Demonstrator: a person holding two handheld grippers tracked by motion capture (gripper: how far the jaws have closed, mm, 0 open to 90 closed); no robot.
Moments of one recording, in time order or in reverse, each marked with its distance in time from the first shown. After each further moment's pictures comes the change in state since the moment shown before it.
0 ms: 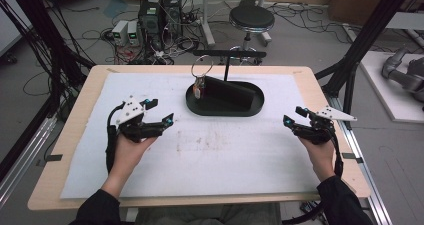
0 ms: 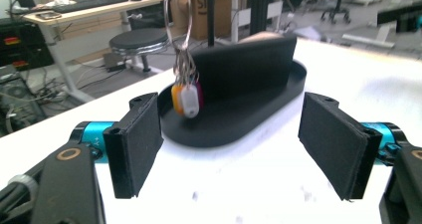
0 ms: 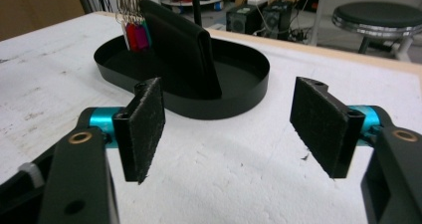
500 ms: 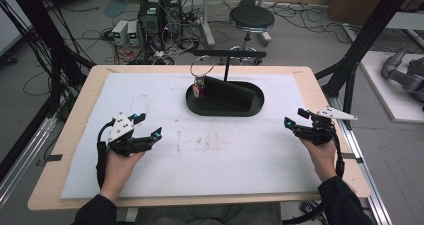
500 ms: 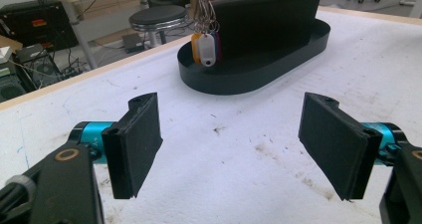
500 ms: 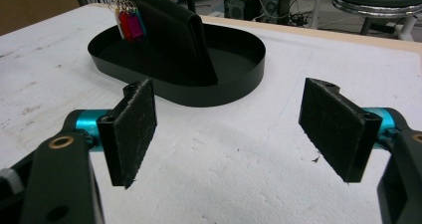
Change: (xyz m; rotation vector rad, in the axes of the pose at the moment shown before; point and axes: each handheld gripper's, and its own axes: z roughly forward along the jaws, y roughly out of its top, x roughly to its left) left arm 0.005 -0.038 -0.020 0.050 0.074 0.005; right arm -0.004 -0.003 -0.001 0.042 -0.003 0.035
